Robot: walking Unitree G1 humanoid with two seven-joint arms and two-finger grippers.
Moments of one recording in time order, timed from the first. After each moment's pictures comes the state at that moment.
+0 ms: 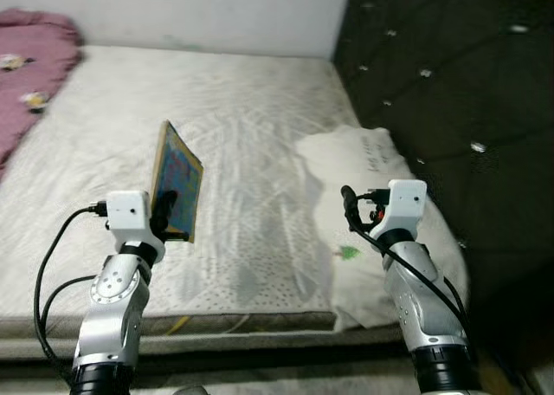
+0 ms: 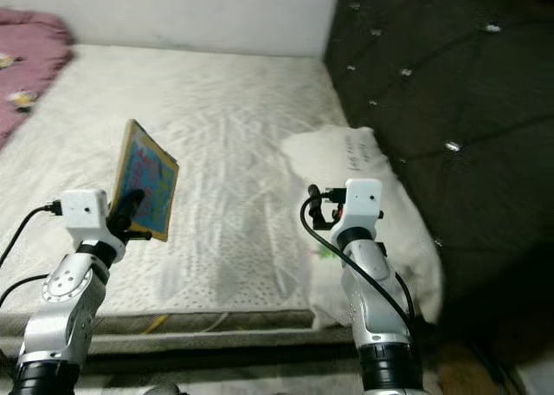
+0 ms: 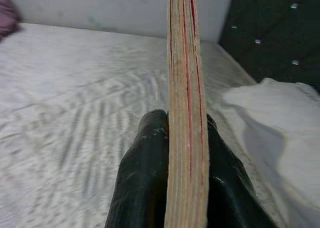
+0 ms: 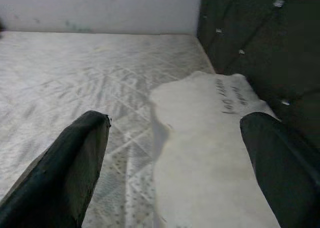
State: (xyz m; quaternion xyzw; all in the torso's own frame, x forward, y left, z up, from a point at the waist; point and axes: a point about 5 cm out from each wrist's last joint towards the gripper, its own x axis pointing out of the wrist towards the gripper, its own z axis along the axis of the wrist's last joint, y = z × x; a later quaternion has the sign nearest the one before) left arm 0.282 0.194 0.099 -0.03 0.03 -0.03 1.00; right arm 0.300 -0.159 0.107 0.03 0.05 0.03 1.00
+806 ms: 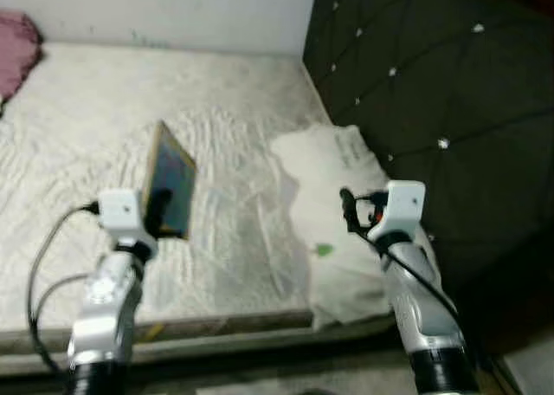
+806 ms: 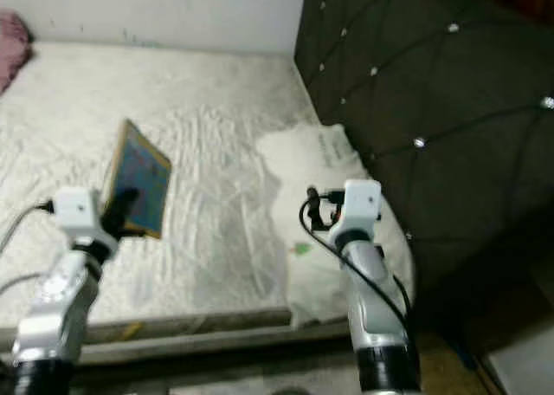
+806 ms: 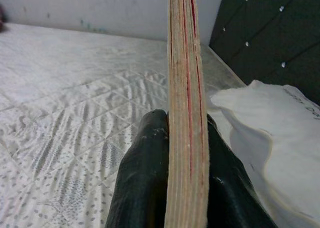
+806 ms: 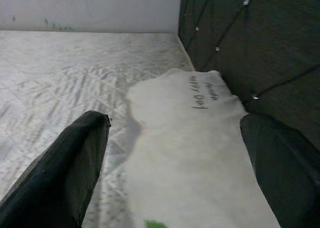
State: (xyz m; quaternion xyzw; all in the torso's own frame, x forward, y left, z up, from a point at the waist) left arm 0.283 0.203 0.102 -0.03 0.02 -0.02 1.00; right arm 0.300 -0.156 0.106 0.03 0.05 0.02 1.00
